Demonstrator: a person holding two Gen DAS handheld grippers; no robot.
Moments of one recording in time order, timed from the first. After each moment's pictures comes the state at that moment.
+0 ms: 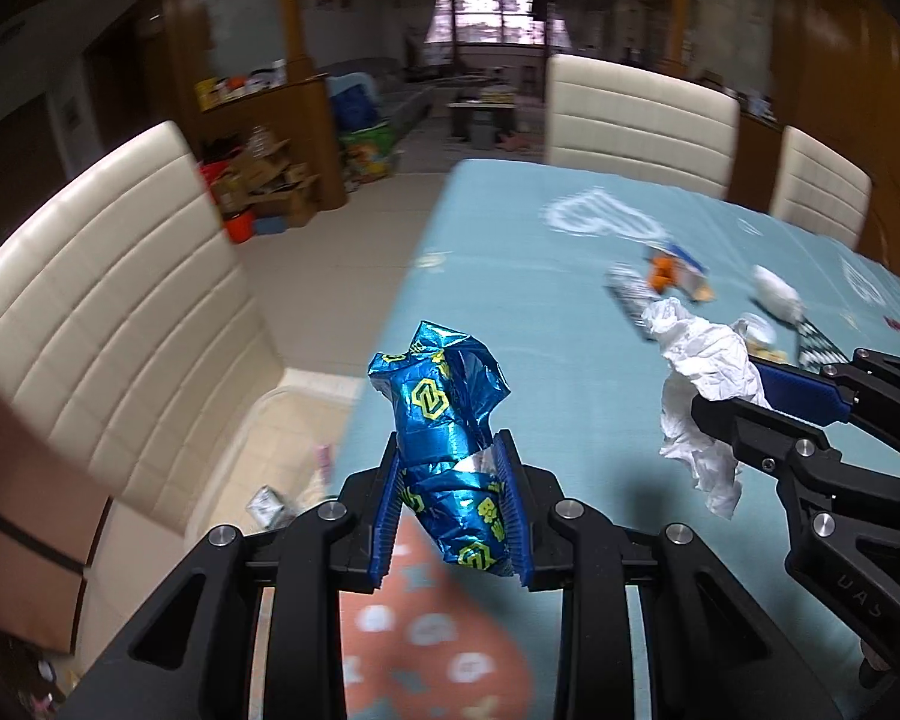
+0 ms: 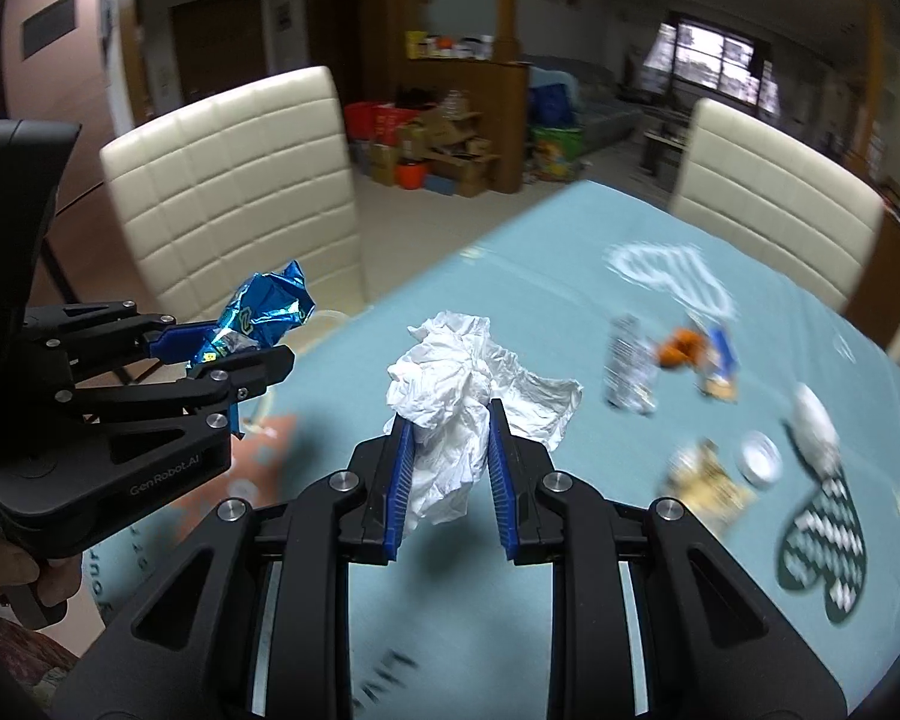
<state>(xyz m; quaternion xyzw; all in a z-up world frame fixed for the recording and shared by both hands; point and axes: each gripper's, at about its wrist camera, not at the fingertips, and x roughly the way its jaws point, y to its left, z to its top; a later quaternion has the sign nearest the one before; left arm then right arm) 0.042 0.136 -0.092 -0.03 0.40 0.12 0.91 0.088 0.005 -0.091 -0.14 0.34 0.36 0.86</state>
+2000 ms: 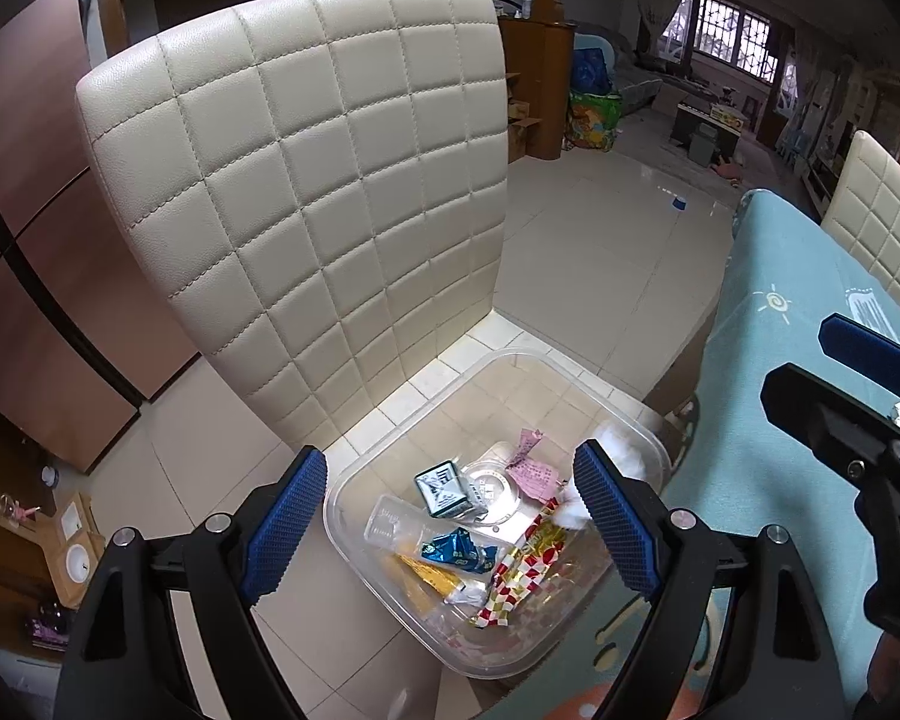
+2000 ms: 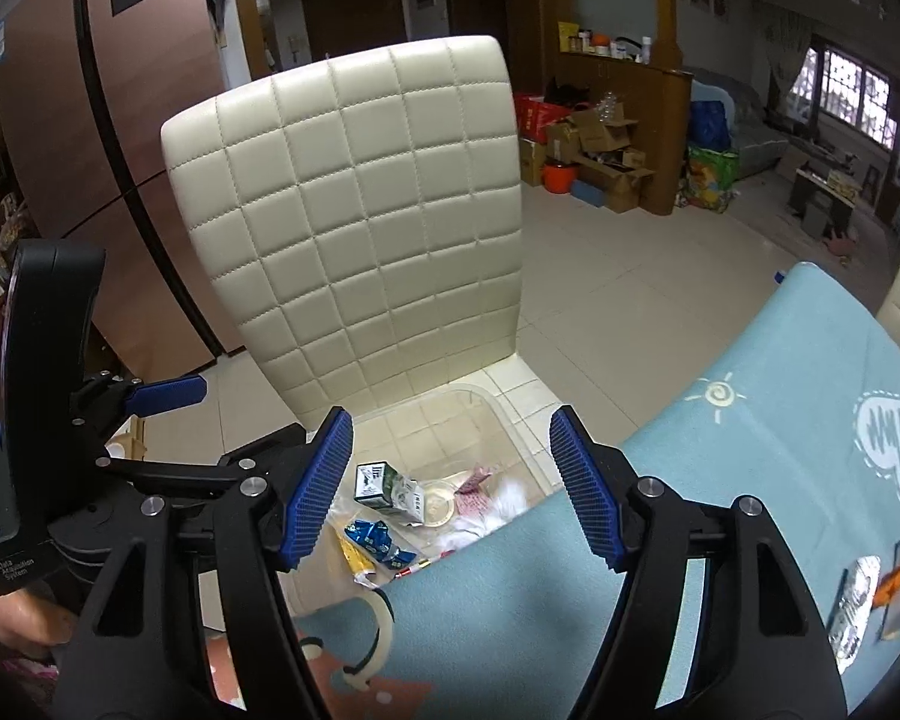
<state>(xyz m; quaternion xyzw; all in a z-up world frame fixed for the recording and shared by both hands) 0.033 0.304 -0.142 -0.16 0.42 0.34 0.83 0.141 0.189 -0.113 -0.16 0.34 0.51 0.78</state>
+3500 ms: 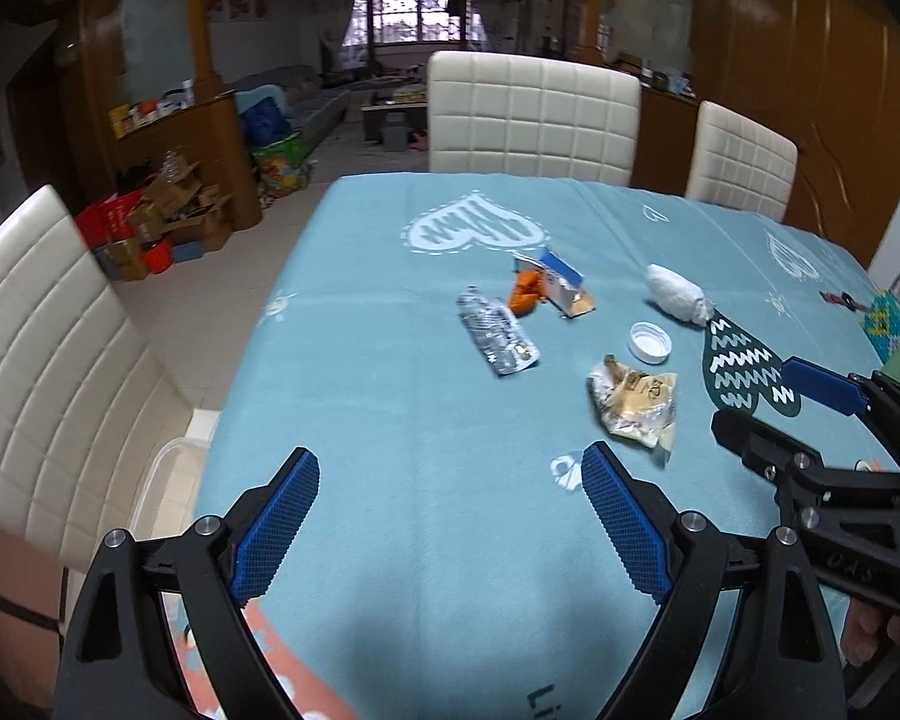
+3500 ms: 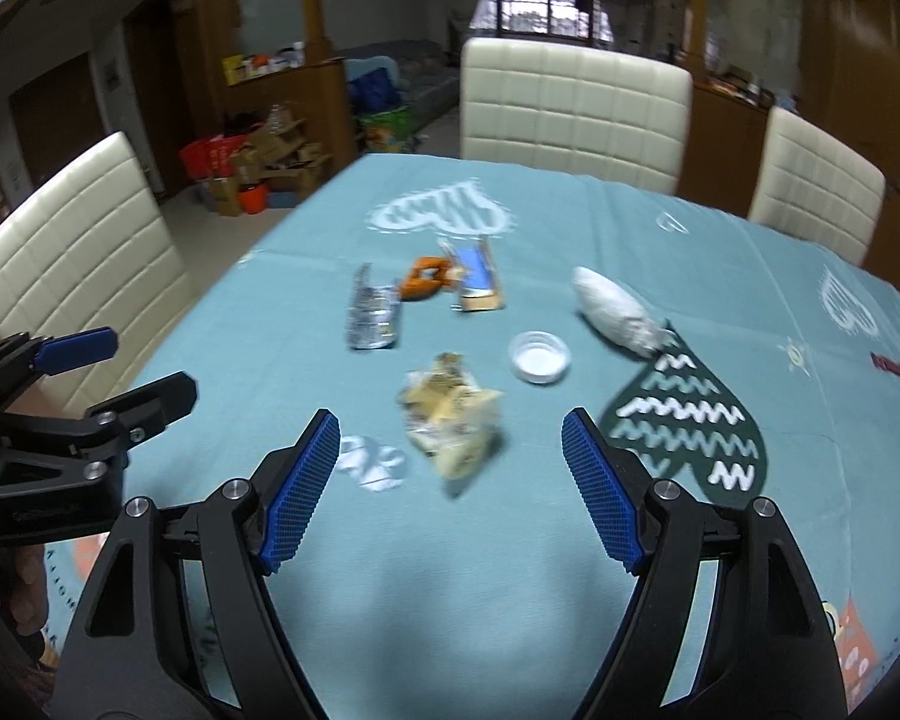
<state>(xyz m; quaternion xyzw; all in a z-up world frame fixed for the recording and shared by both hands) 0.100 0.051 -0.083 -0.01 0.40 0.01 0.91 0.138 -0.131 -0.100 -0.04 0.38 0.17 0.91</state>
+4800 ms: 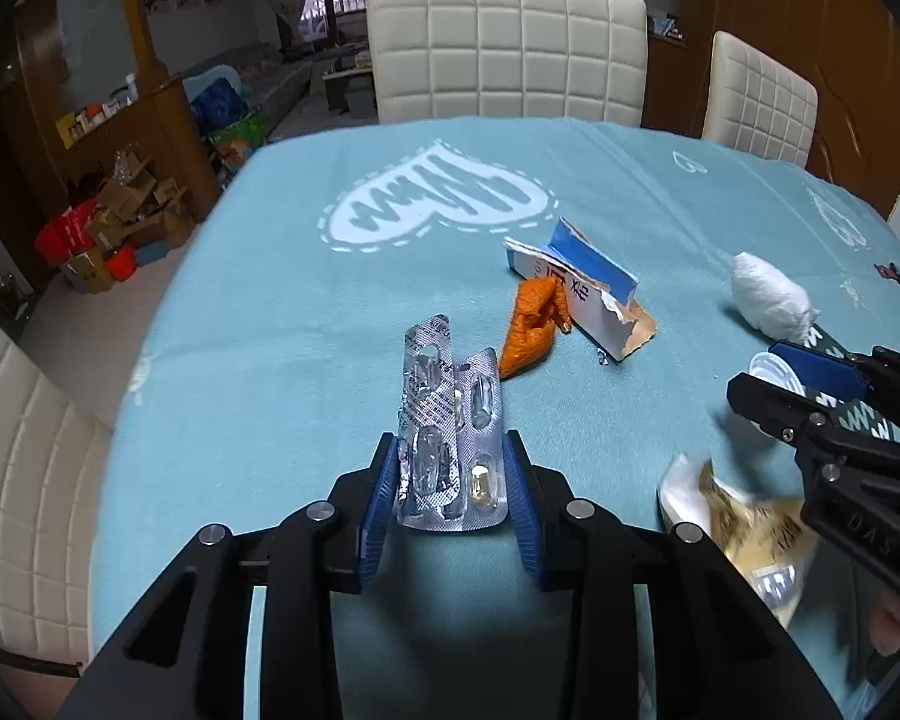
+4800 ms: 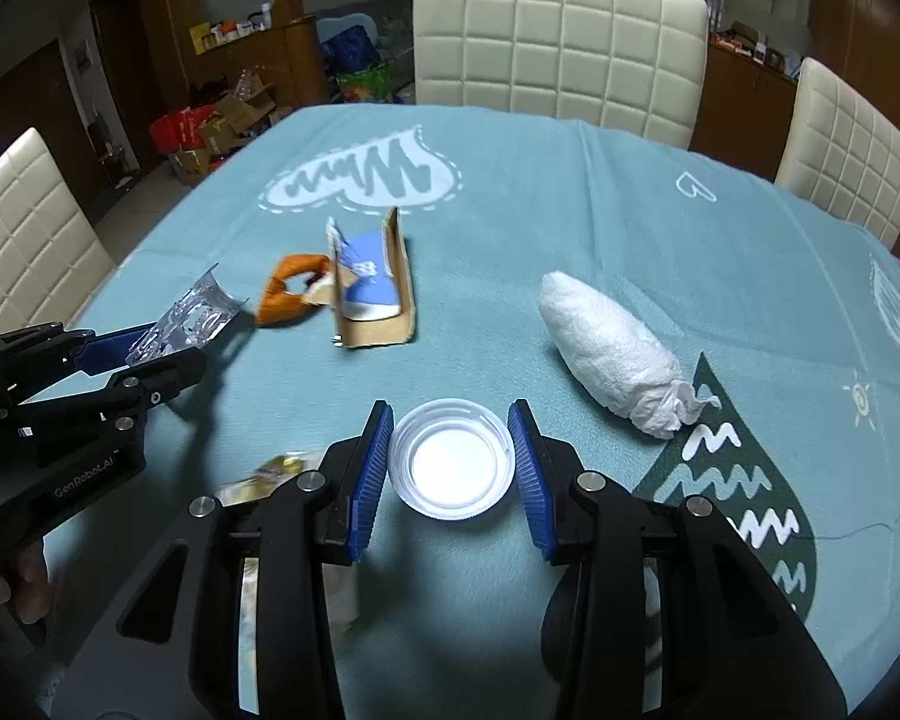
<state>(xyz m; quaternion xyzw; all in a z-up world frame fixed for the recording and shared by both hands) 0.235 0.034 -0.152 0.02 0.45 -0.01 0.89 0.258 -0.134 -0.161 -0.05 0.43 0.16 0.89</state>
